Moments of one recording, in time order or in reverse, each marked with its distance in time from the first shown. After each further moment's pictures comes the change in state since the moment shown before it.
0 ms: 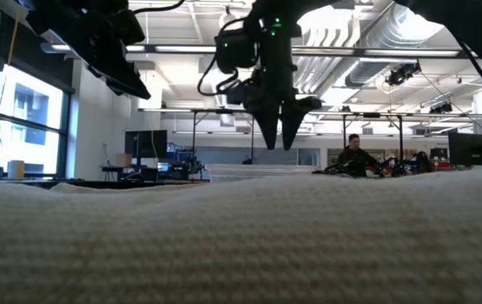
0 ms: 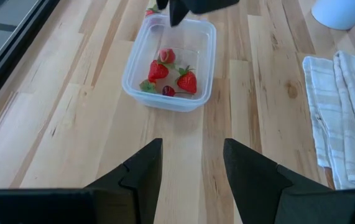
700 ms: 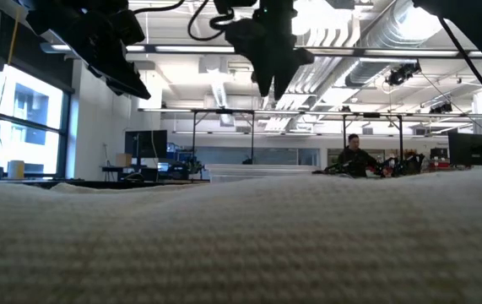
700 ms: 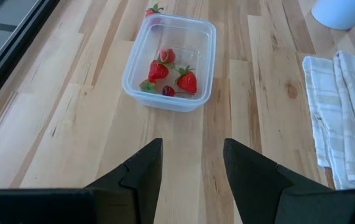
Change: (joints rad) left arm 0.000 0.000 0.000 0.000 0.000 0.000; right arm 0.091 -0.005 0.323 -0.232 0.067 -0.113
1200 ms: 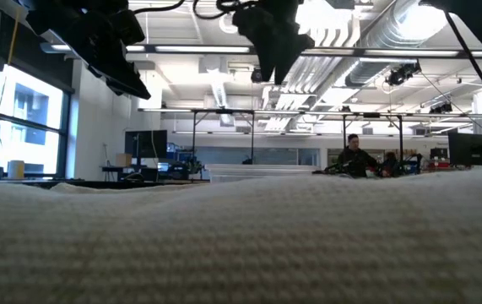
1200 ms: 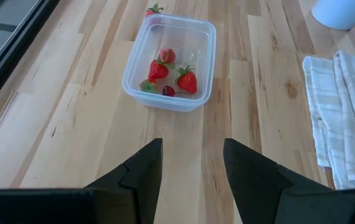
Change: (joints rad) left arm 0.000 0.000 0.000 0.000 0.000 0.000; right arm 0.013 -0.057 0.020 -0.001 0.121 -0.065
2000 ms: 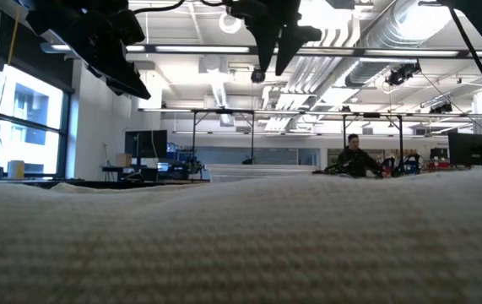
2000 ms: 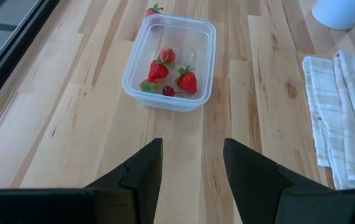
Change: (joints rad) left arm 0.000 0.000 0.000 0.000 0.000 0.000; right arm 0.000 -0.040 -0.001 0.030 0.046 0.160
